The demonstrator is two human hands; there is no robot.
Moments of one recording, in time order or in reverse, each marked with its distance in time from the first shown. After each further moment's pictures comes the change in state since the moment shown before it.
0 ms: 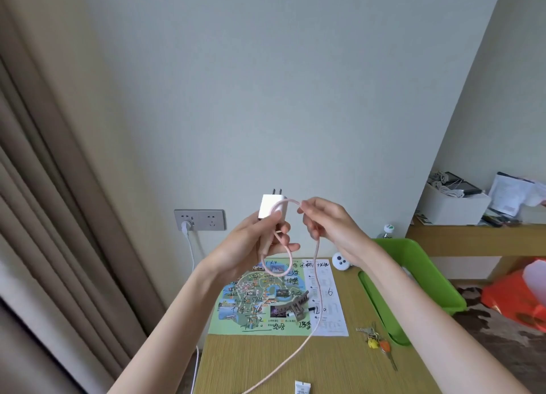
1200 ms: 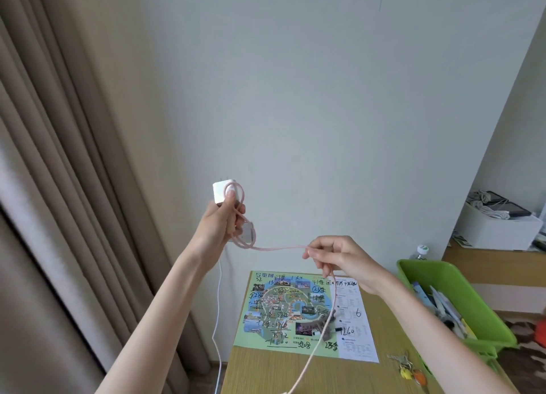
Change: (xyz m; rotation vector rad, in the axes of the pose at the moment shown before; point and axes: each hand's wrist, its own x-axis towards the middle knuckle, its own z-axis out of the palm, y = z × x) left_hand -0.027 0.055 -0.069 0.228 0.560 0.204; right_hand 0.001 0.017 0.022 -0.124 -0.251 0.071
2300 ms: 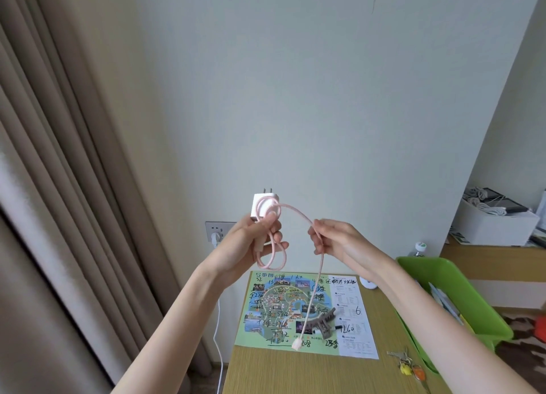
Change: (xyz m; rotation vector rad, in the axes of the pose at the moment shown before) left_hand -0.021 -0.014 0.028 -0.194 -0.457 -0.101; right_hand 0.012 -0.008 -0.007 0.317 0.042 -0.028
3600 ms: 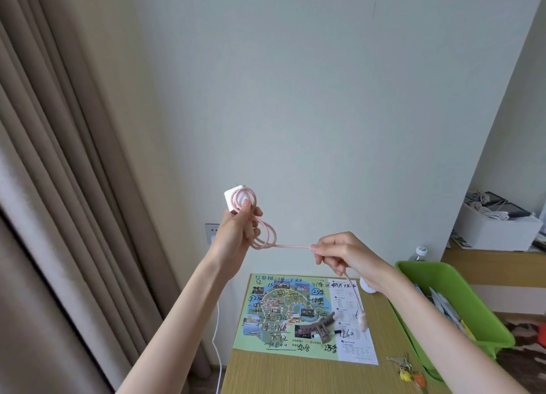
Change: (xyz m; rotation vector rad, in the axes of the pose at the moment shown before) left_hand 0.020 0.001 -0.004 0.021 0.488 0.092; right_hand -0.021 -0.015 0.002 -0.358 -0.009 0.094
